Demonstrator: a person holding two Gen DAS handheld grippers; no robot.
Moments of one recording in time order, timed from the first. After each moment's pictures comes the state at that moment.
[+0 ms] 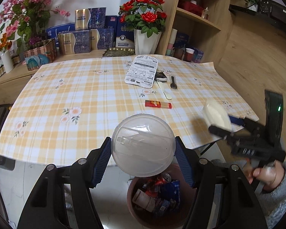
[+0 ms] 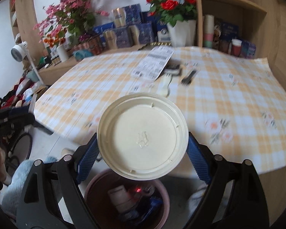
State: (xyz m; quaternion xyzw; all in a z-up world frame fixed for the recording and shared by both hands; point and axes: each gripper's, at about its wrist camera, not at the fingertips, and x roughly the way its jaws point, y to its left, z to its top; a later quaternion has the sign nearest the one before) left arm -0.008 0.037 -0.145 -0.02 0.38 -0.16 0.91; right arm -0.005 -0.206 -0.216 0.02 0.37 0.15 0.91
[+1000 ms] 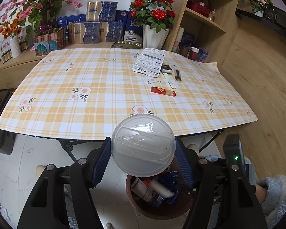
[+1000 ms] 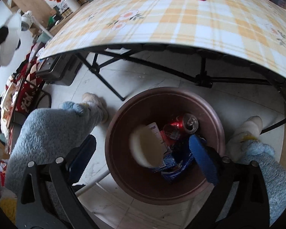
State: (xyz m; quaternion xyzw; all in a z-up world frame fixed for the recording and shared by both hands) left arm -0.042 0.060 -0.166 -0.05 0.39 -0.14 0.91; right arm -0.045 -0.151 -0.329 0.04 0.56 0.22 0.80
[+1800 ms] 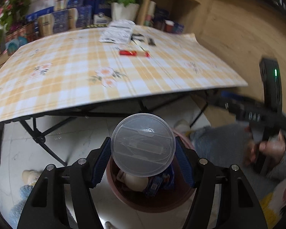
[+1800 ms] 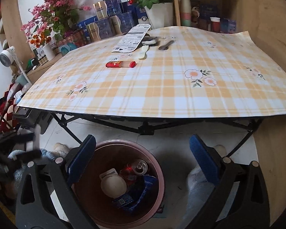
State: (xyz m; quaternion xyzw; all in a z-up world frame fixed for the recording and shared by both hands) left arm -0.061 0.006 -0.254 0.02 0.42 -0.24 0.88; right arm -0.052 -0.237 -0.280 0.05 0.39 0.09 0.92
